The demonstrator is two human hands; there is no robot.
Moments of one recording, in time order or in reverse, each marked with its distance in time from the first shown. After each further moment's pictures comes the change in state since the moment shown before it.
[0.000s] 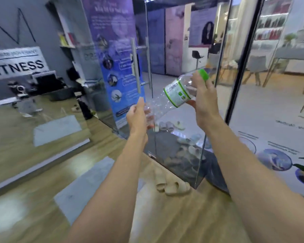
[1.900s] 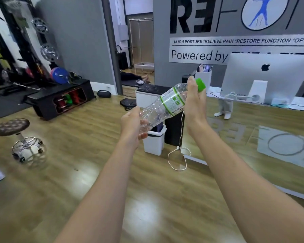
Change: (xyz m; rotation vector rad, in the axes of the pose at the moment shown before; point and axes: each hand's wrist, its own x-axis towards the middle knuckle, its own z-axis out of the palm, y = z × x) left_hand 0.007 0.454 -1.308 0.037 1.248 0.181; right_hand -0.673 0.179 1.284 0.240 -1.092 0.350
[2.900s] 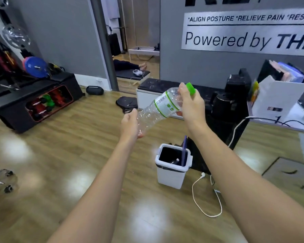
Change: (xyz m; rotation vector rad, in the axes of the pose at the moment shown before) left_hand 0.730 0.027 0.015 0.162 0.000 0.026; right_hand 0.519 0.283 0.388 -0.132 -0.023 0.084
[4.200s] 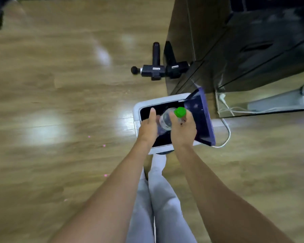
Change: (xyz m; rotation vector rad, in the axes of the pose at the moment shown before) left_hand 0.461 -0.446 0.257 0.569 -0.685 -0.816; right_hand 0.301 0.613 0.071 -0.437 0.644 0.789
